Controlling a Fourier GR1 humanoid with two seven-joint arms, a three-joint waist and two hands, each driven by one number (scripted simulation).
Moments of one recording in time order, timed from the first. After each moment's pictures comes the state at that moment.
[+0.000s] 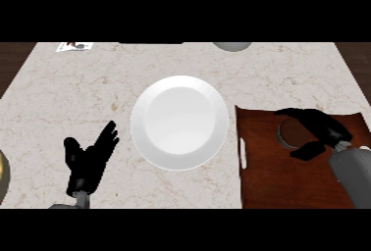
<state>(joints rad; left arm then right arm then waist) 0.01 0.16 -0.15 -1.43 0.18 0.12 0.21 -0.37 -0.48 0.14 -1.04 0.73 0.29 -0.20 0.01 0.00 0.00</state>
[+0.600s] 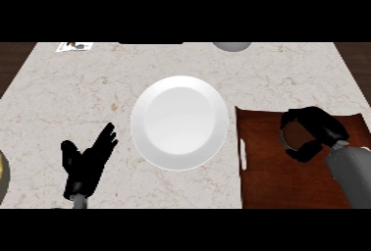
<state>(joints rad) 0.04 0.15 -0.12 -1.46 0.15 0.09 0.22 -0.39 -0.45 0.11 -0.97 0.86 0.15 -0.34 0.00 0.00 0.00</state>
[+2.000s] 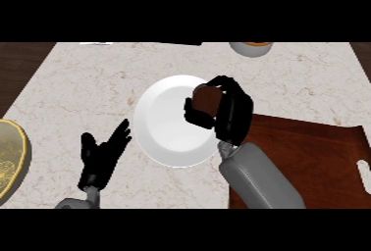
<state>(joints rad) -0.03 0.13 -0.17 -1.41 0.13 0.05 0.24 -0.55 0.00 0.45 -1.26 1.04 -0.75 0.79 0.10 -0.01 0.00</state>
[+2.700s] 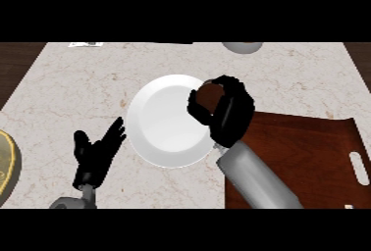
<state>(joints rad) -0.03 0.13 -0.14 -1.41 0.14 0.06 0.24 -0.61 -0.01 0.51 -1.14 1.47 -0.88 1.14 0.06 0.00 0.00</state>
